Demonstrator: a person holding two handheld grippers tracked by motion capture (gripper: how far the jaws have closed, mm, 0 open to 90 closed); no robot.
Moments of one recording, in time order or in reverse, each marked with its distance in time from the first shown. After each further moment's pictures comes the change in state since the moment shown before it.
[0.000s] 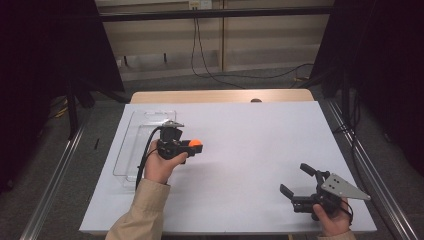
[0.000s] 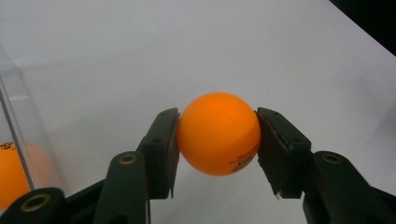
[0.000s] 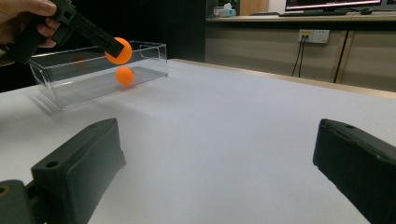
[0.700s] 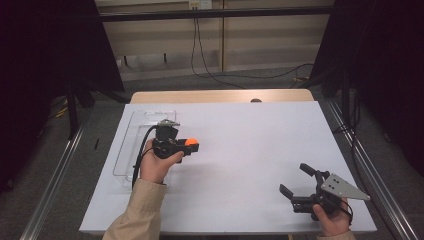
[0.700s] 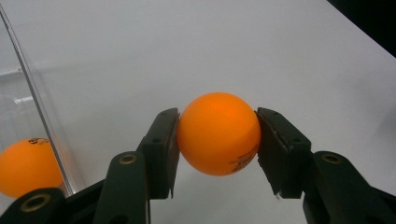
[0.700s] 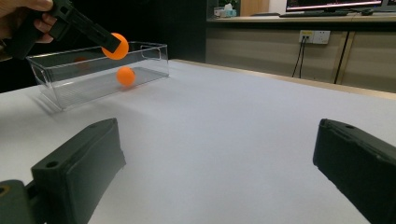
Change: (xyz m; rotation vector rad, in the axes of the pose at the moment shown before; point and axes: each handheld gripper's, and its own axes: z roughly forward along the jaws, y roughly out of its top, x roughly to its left) left arm 0.004 0.002 -0.011 -0.008 0.009 0.001; right arm 0.001 0.001 0.000 -0.002 0.001 -0.003
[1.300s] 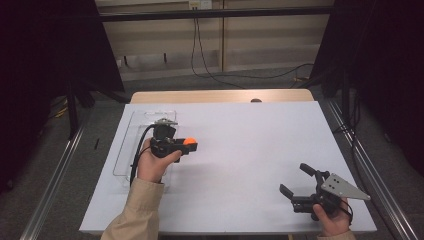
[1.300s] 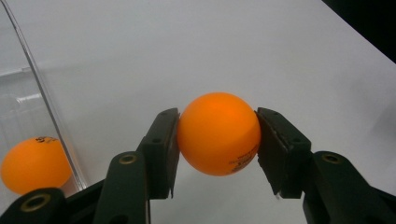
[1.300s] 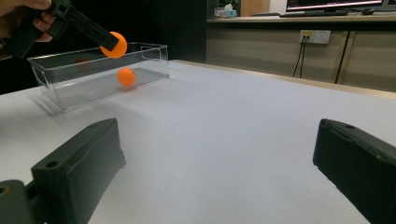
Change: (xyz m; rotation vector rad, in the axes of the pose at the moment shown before) left arm 0.005 0.001 -0.005 0.000 -0.008 -0.004; right arm 0.000 0.000 0.000 -0.001 0.002 0.006
